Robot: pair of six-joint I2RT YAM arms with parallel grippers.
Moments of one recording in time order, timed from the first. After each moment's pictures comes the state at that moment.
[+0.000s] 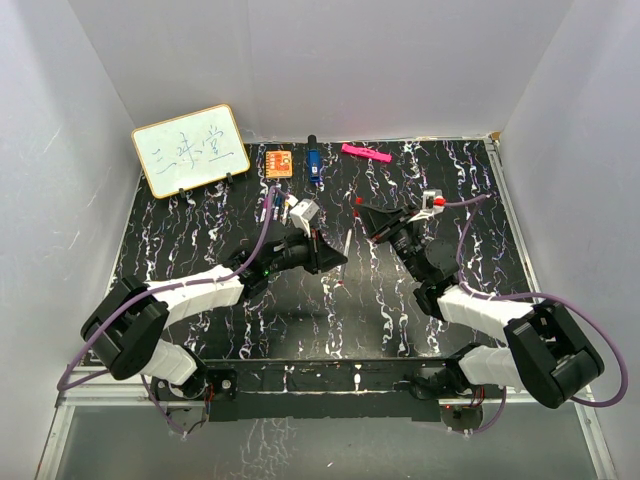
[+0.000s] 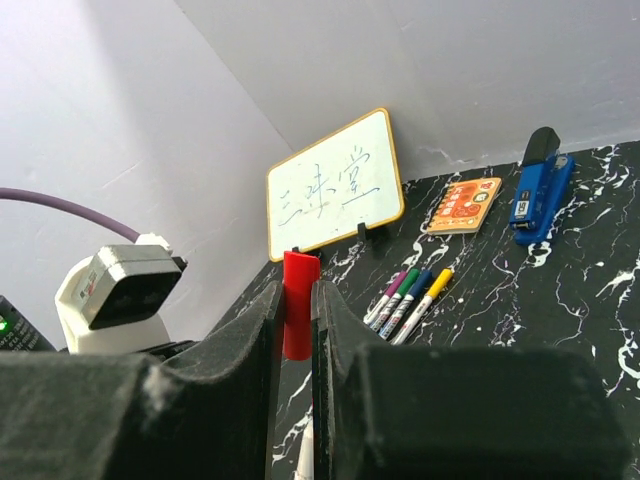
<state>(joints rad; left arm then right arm) -0.76 1.44 0.69 0.47 0.38 -0.60 0.51 1.24 0.40 1.13 -0.02 0.65</state>
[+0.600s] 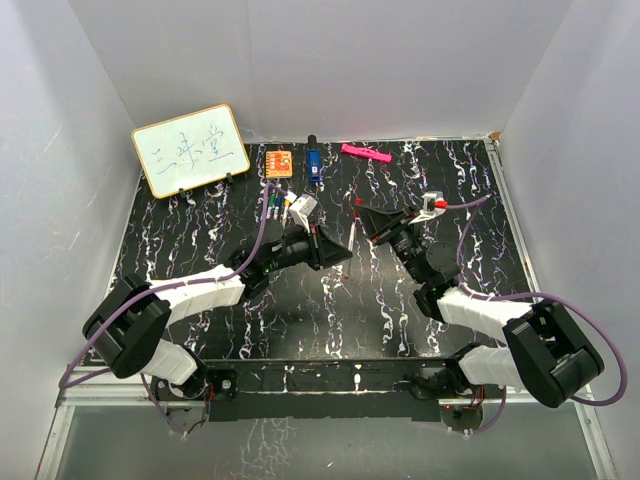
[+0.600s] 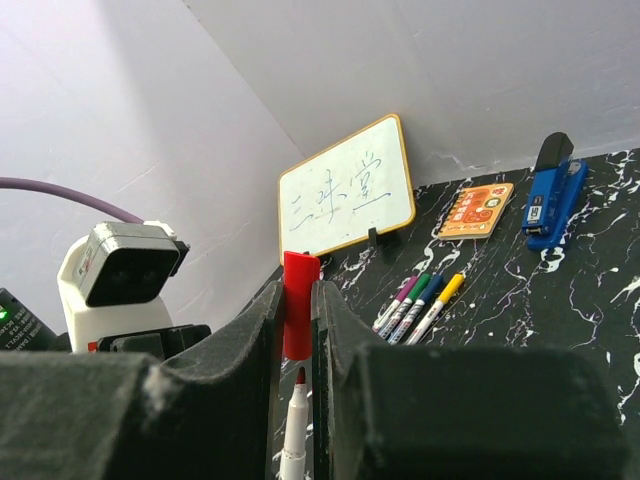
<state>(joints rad) -0.76 1.45 0.69 0.61 0.41 -0.69 0.52 1.24 0.38 1.19 -0.02 0.67</state>
